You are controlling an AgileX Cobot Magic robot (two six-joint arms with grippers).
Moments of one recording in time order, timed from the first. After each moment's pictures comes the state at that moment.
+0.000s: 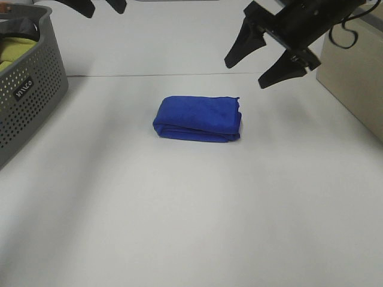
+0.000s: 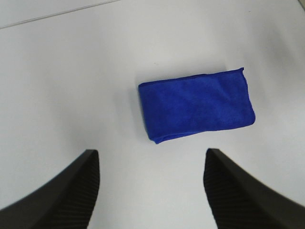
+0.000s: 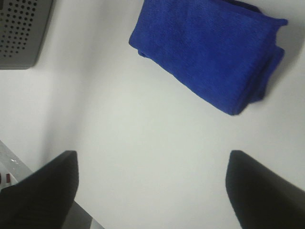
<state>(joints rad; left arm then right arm) -0.25 2.04 -2.09 -0.29 1.17 0.09 0.15 2.00 -1.67 0.66 1.14 -0.28</state>
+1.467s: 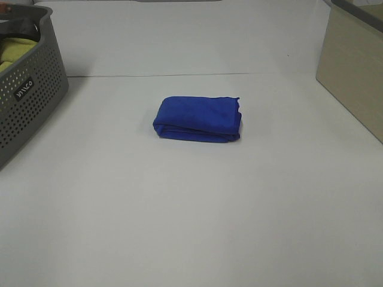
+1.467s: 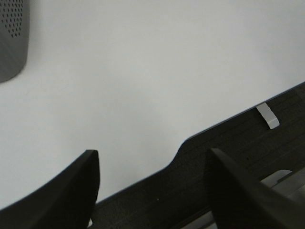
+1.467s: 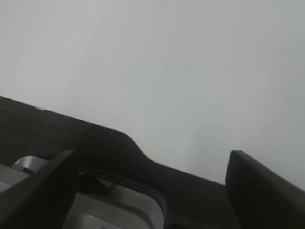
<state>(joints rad) -0.26 0.23 -0.61 -0.18 1.21 0.16 0.15 0.49 -0.55 0.19 1.10 -0.15</state>
